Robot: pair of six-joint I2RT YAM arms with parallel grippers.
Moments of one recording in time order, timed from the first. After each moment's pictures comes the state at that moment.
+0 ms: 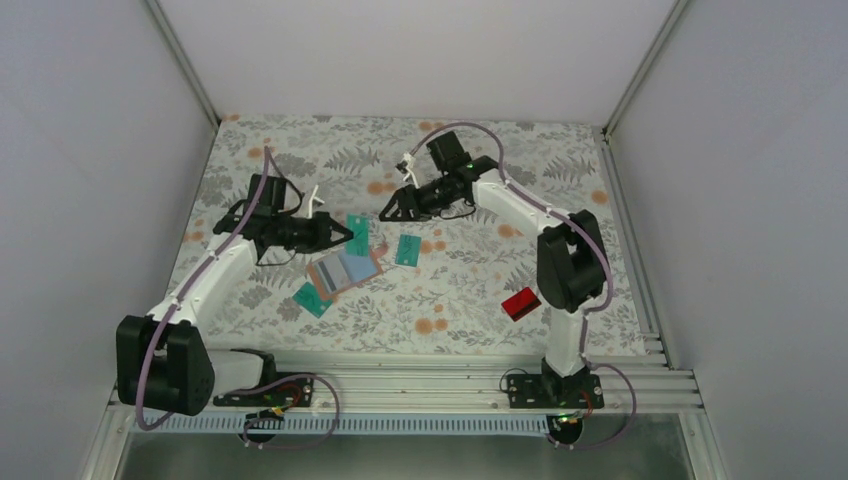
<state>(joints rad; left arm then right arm) -0.17 1.25 0.92 -0.56 0.87 -0.37 0.56 1.93 1.60 -0.65 -0.95 0.27</state>
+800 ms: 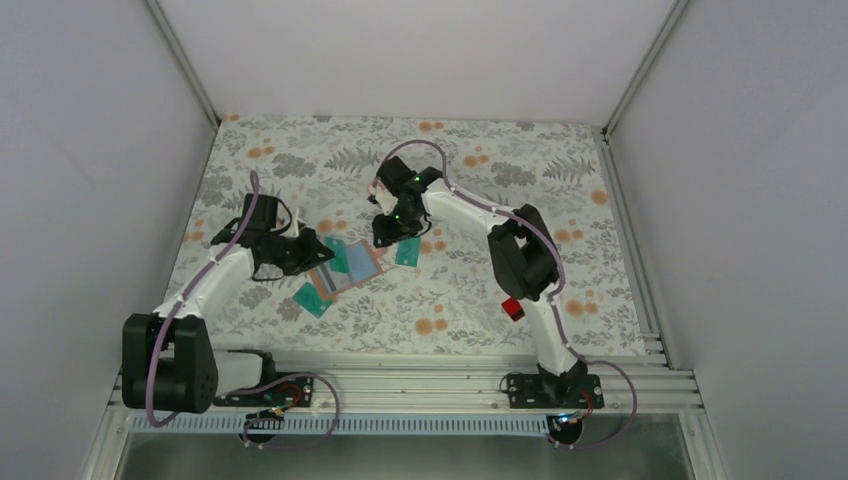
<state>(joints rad) -0.06 1.25 0.75 -0.60 0.67 -0.52 0.74 2.21 1.82 -0.88 -0.34 0.22</state>
